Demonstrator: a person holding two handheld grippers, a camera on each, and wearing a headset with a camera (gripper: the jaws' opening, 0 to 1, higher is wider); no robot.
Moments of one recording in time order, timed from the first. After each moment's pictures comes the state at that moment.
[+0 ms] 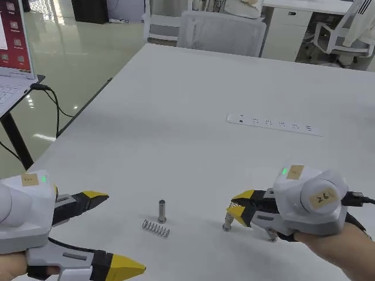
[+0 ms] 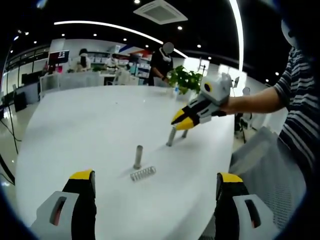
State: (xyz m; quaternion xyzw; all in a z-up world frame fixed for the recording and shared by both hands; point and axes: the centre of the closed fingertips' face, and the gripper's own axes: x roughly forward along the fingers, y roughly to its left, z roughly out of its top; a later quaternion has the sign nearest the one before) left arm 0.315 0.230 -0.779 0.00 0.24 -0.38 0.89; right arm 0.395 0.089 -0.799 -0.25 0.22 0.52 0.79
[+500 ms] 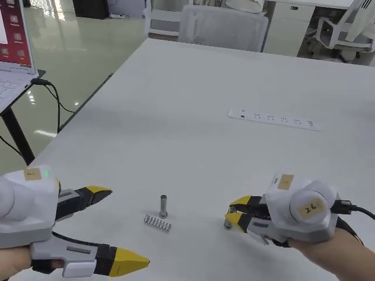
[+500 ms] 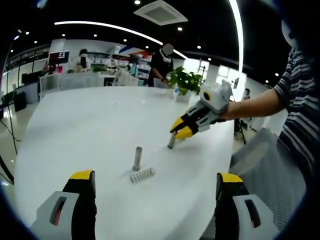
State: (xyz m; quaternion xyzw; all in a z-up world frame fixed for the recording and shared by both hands) left arm 0.317 0.227 -0.778 -0.01 0.24 -0.38 0.89; right arm 0.390 0.088 -0.817 -0.27 0.22 0.52 0.78
